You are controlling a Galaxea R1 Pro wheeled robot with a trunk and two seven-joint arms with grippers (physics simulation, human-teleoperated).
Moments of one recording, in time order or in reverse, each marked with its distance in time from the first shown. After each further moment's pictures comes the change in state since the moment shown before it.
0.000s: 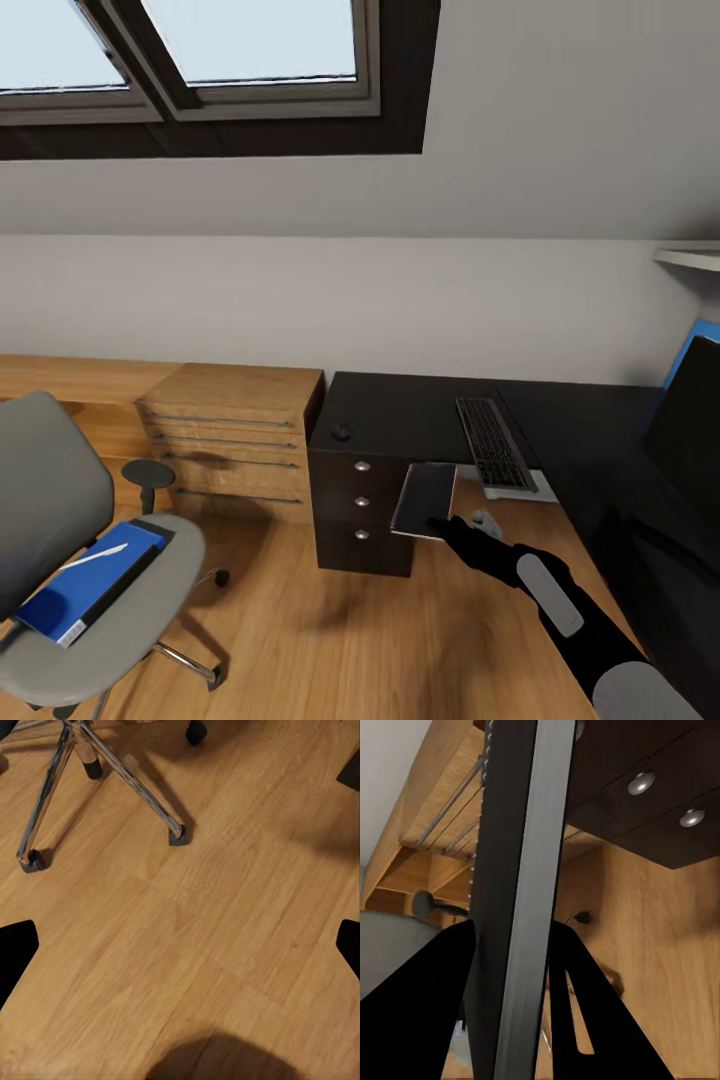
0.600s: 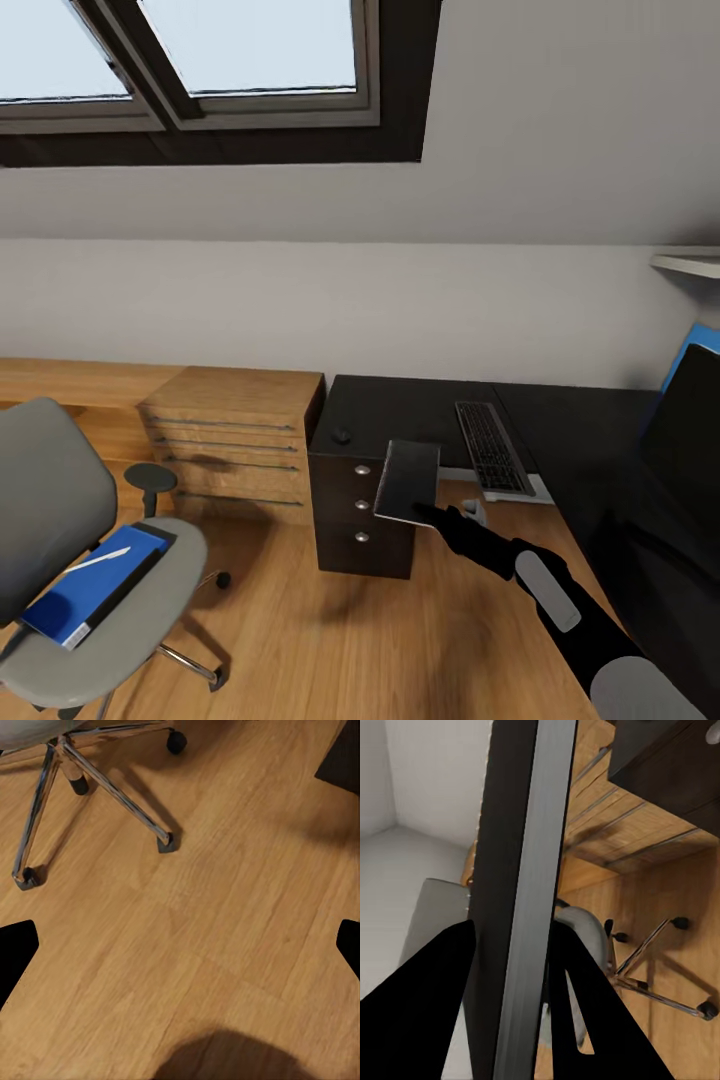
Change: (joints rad) left arm 0.000 -0.013 0.002 -0.002 -0.087 -0.006 -0.003; right arm -0.014 0.002 0.004 0.014 0.011 0.023 0.299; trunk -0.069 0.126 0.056
